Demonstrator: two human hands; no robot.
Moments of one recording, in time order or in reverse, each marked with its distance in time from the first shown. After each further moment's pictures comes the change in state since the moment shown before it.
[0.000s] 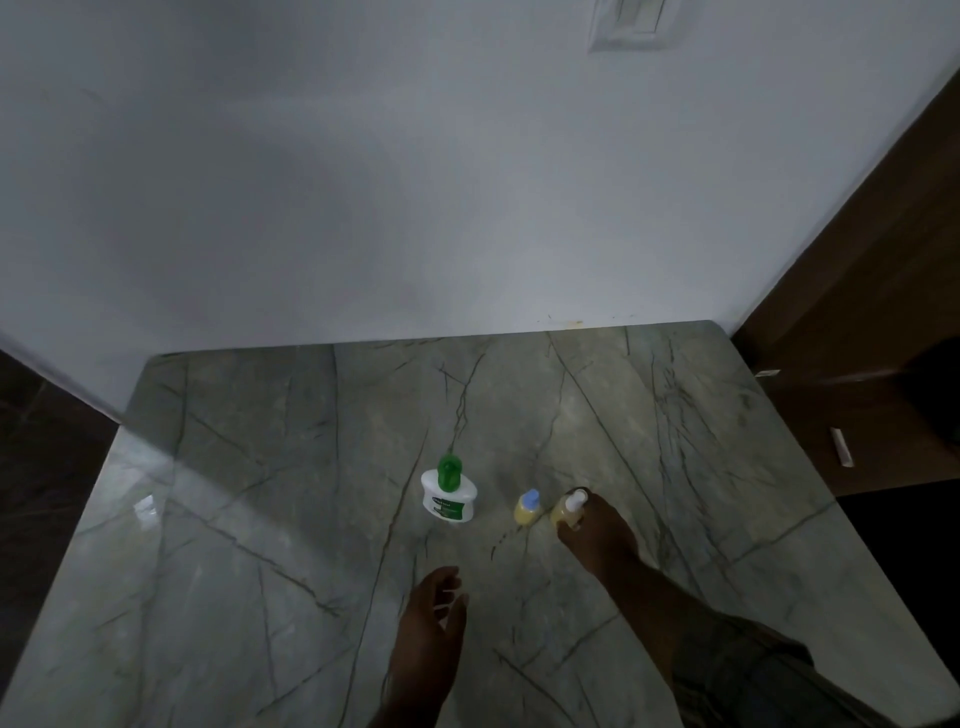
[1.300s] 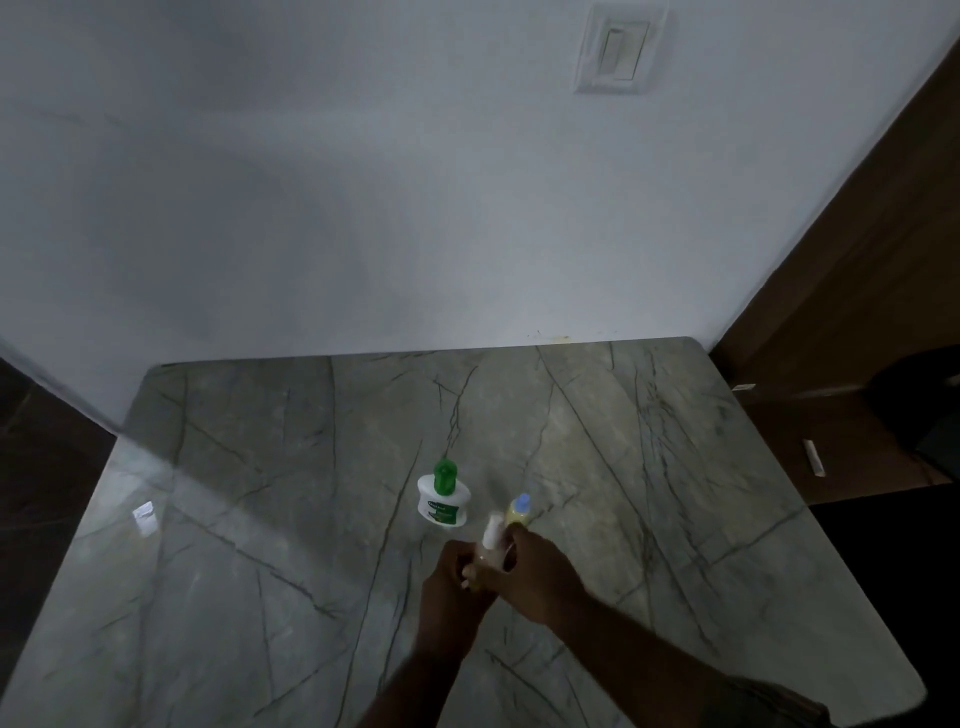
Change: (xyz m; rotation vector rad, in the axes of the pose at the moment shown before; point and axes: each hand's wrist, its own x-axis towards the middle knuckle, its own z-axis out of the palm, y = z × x) left_hand 0.012 0.048 0.012 -0.013 -0.089 0.035; right_hand -0.085 -0.074 0.011 0.054 -0.174 -0.149
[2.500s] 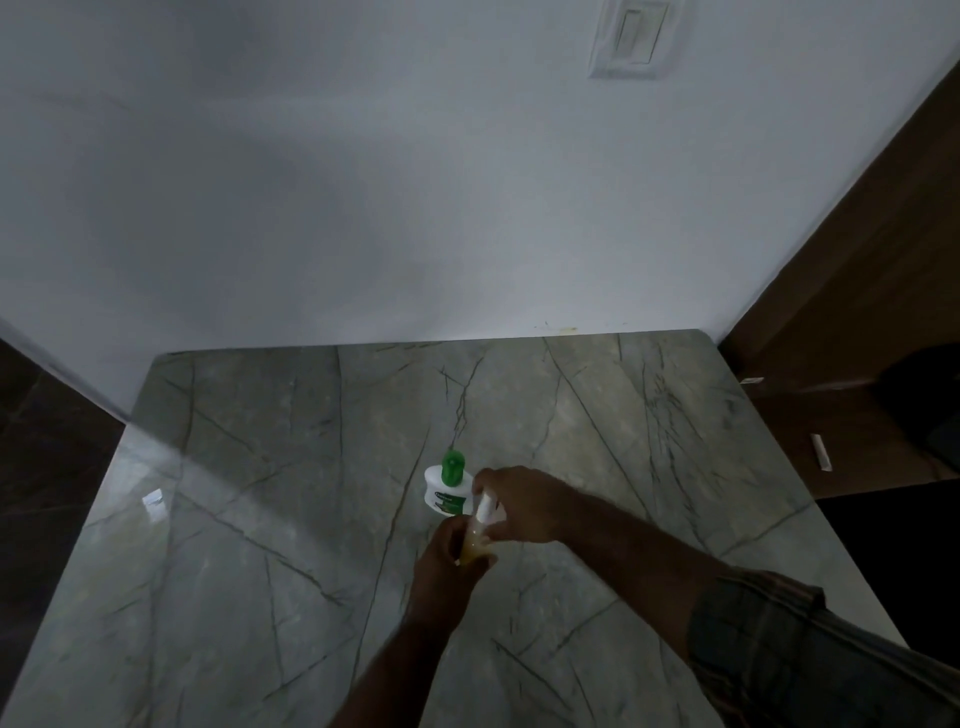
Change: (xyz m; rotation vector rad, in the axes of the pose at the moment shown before) left_hand 0.022 0.001 -0.017 0.021 -0.061 -0.027; right_hand 0.051 -0.048 -0.057 -0.466 -0.200 -0.444
